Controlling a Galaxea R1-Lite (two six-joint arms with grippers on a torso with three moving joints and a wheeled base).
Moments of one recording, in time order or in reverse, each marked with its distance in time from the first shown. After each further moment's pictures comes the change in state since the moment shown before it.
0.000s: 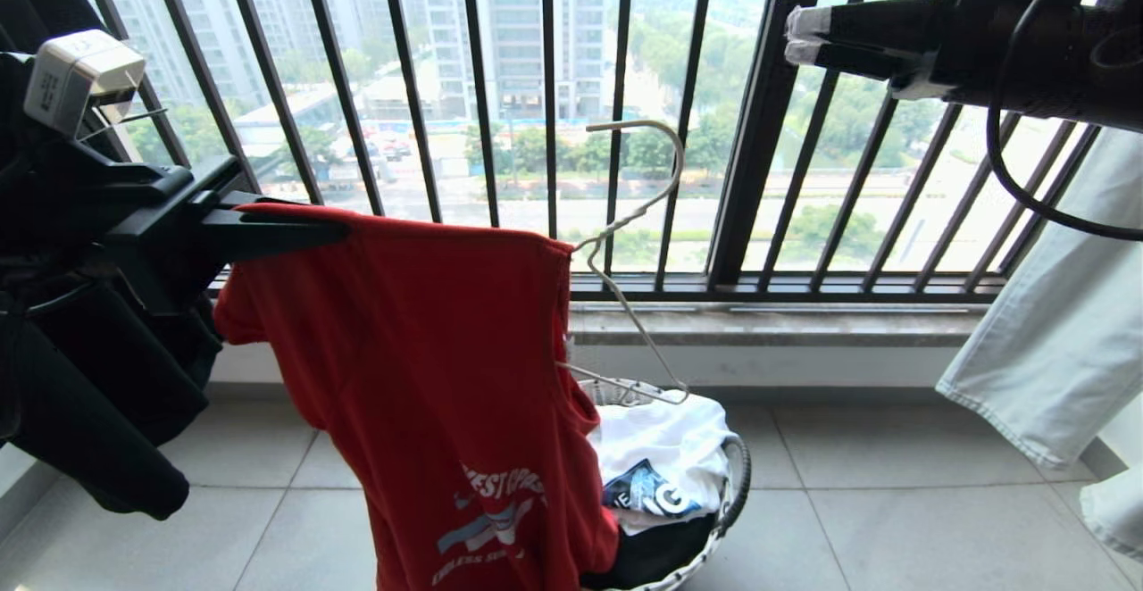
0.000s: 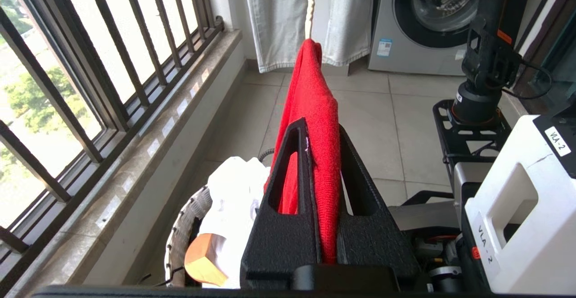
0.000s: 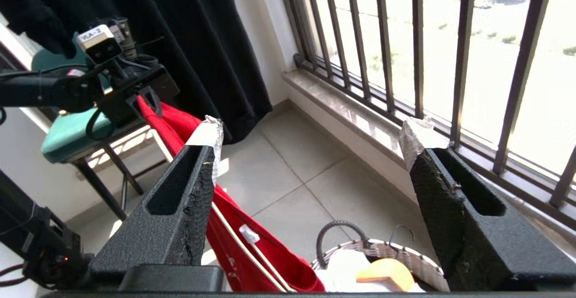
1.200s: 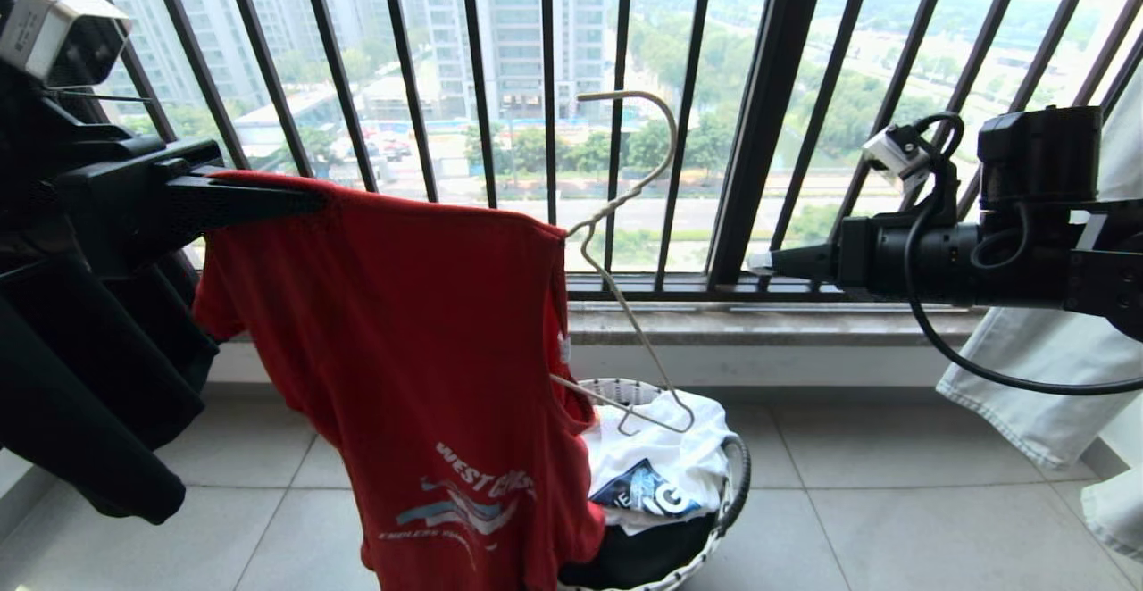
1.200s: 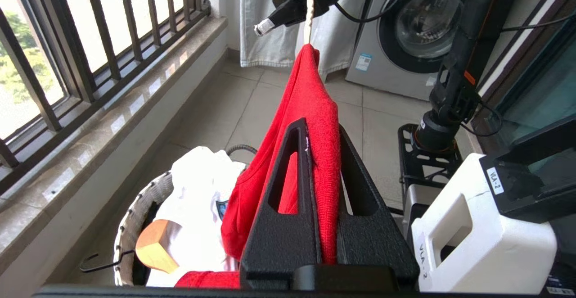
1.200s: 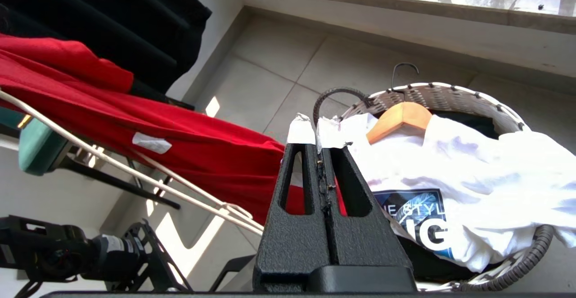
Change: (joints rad) left arm 0.014 -0.018 -0.178 0.381 0.000 -0.019; right arm 0.038 -0.001 0.421 0.056 -0.189 0.011
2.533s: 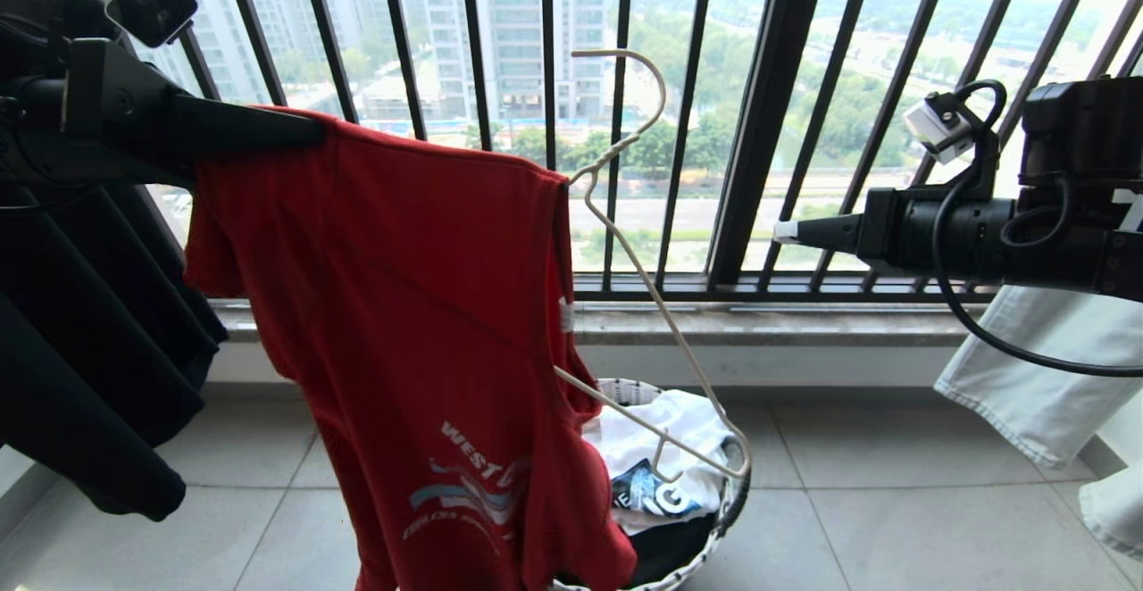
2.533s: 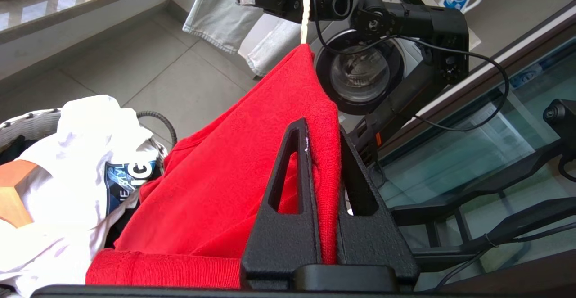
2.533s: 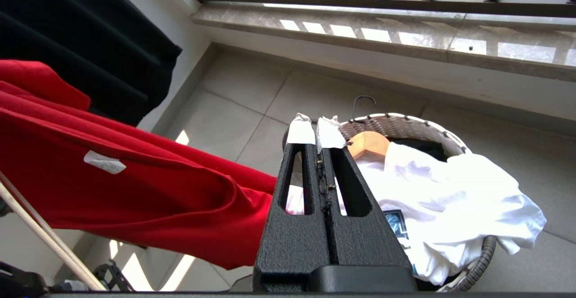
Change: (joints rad) left arm -0.004 0.234 -0.637 0.897 0.000 -0.010; right arm -0.034 -0.037 -0.018 -0.020 -0.103 0.003
